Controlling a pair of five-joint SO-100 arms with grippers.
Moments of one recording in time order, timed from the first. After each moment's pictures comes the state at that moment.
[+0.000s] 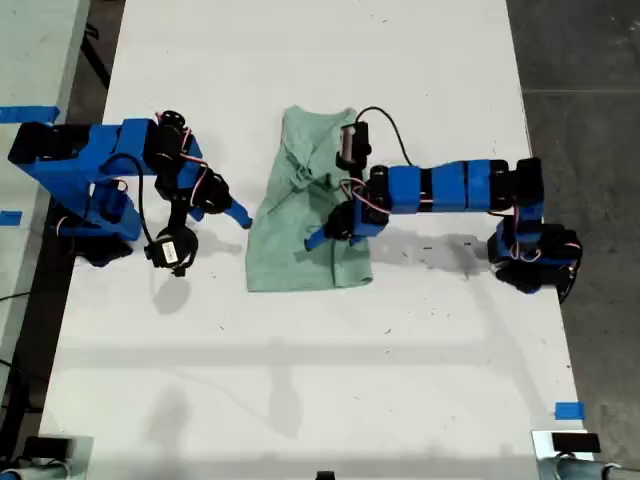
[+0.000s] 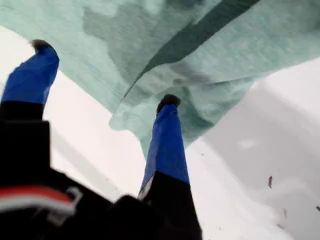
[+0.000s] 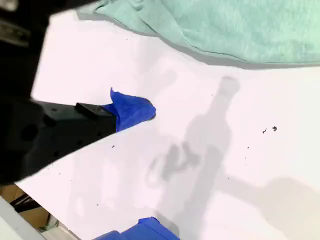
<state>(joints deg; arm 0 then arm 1) 8.3 101.7 84.7 101.6 1.6 6.9 70.6 71.4 78.9 -20.1</state>
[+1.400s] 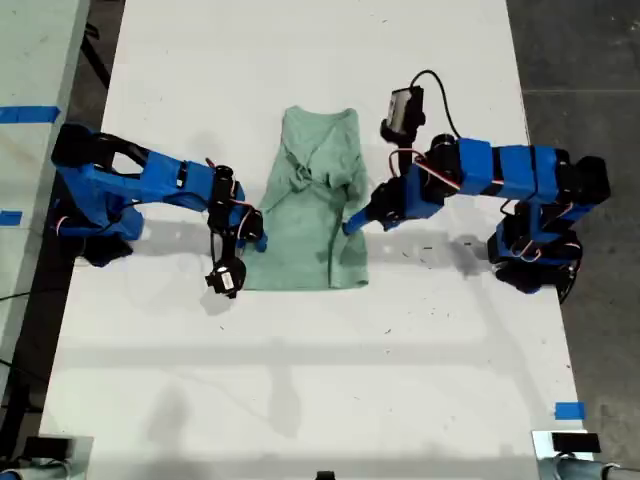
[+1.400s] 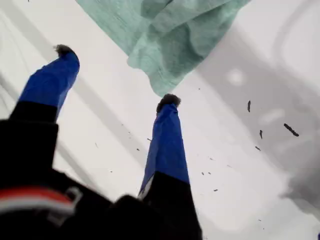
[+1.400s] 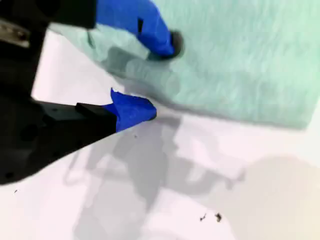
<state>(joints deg) 6.0 78.0 104.9 58.2 1.6 6.3 99.6 85.2 89.6 -19.6</state>
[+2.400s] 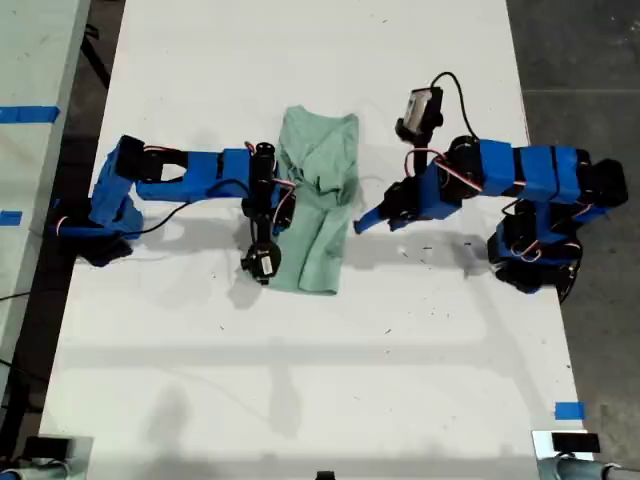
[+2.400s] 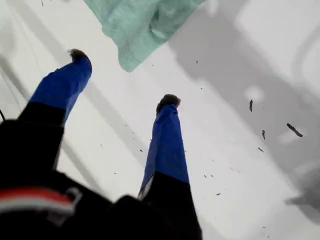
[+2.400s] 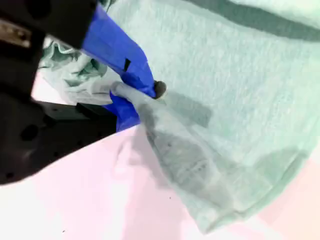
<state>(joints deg) 3.6 52.0 45.0 92.0 7.5 6.2 110.7 96.8 84.2 -17.8</state>
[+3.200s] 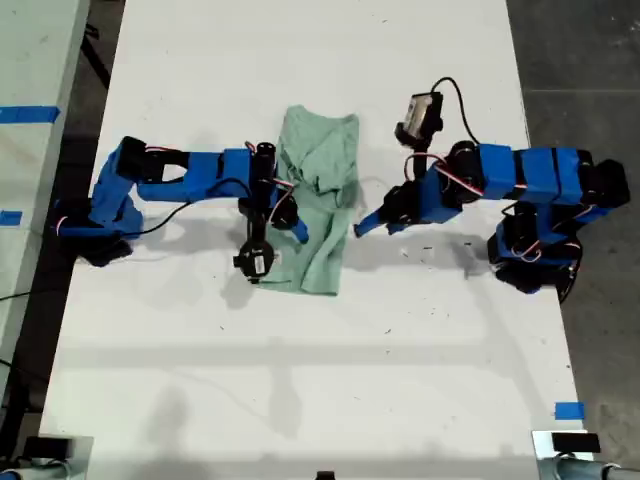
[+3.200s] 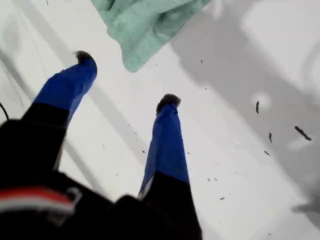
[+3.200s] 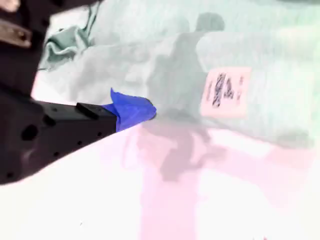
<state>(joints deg) 3.6 53.7 43.8 99.1 10.5 5.2 111.5 99.4 81.3 -16.9</state>
